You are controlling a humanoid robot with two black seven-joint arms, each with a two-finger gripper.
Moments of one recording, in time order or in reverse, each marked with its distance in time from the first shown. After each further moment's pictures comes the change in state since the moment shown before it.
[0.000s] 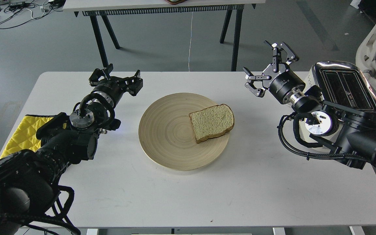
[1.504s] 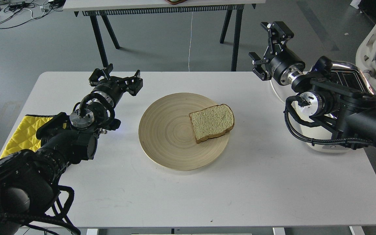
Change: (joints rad) left arm -0.001 -0.001 0.000 0.000 0.000 0.003 -0.003; right arm 0.159 0.024 -0.126 0.036 -0.303 -0.462 0.000
